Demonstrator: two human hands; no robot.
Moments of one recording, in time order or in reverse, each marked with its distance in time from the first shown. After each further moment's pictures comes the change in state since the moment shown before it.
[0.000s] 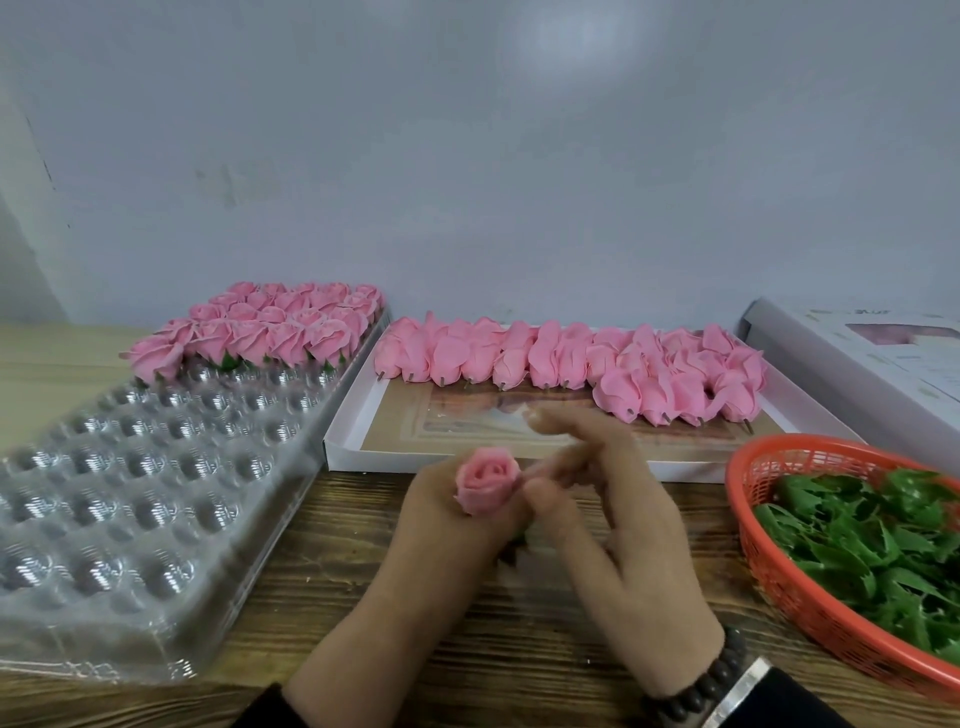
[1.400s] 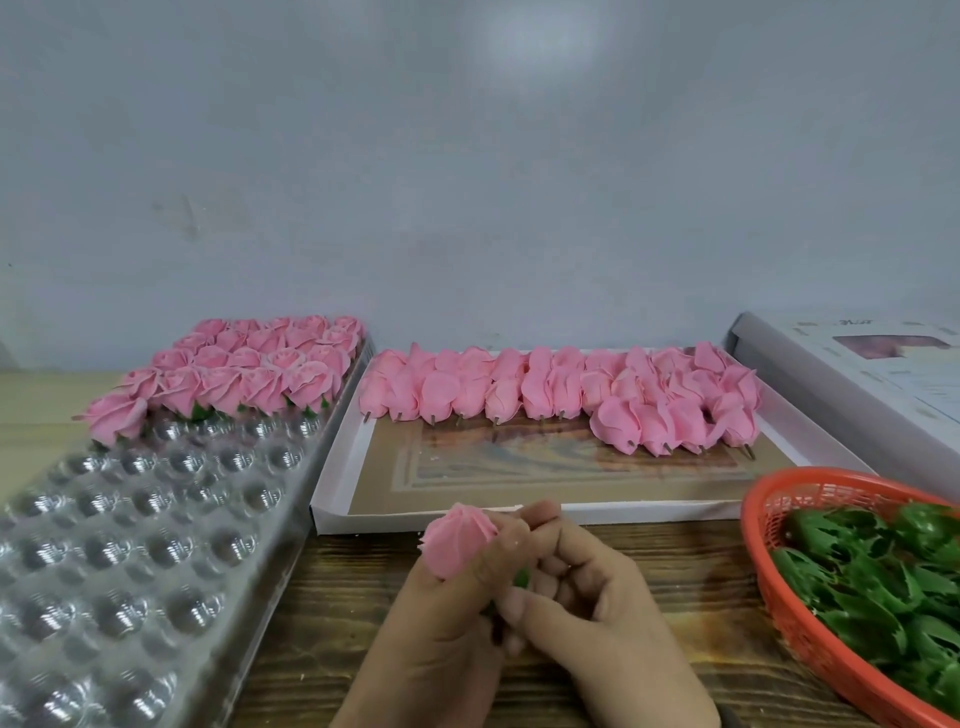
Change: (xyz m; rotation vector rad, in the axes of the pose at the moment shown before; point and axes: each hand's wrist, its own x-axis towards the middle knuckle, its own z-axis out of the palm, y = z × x) left_hand 0.007 -0.002 -0.004 -0.693 -0.052 -0.330; right_hand 0.008 -0.001 0.021 0.618 -0.096 0.577
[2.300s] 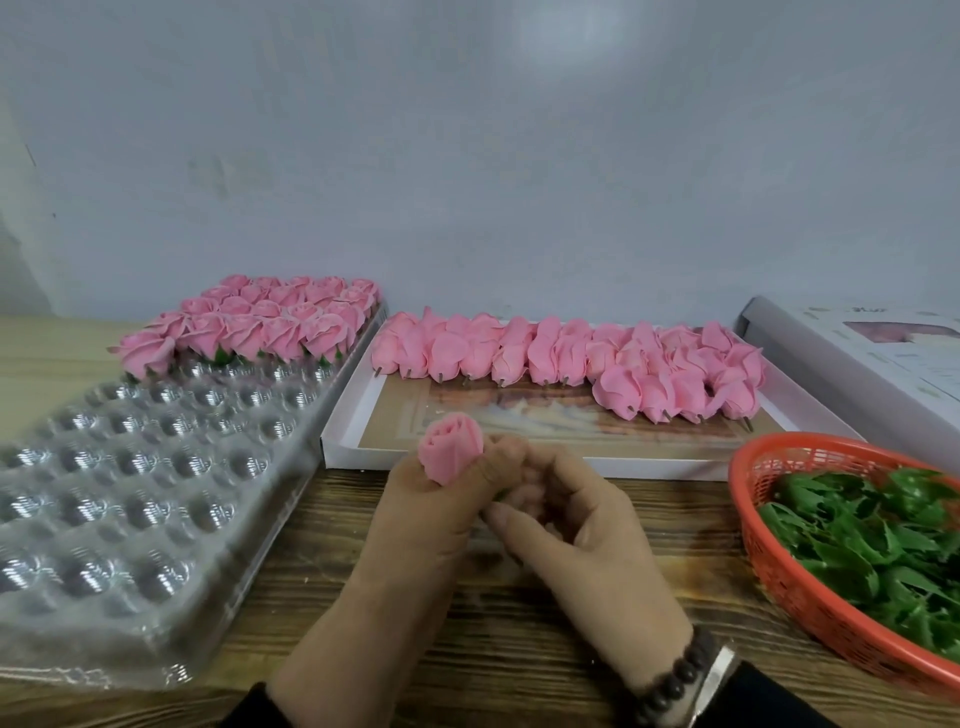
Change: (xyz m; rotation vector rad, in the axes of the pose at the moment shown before) left_hand -0.003 0.001 0.002 0.250 0.096 0.224; right_hand -0.006 0.004 -0.005 -0.163 -0.007 -0.162
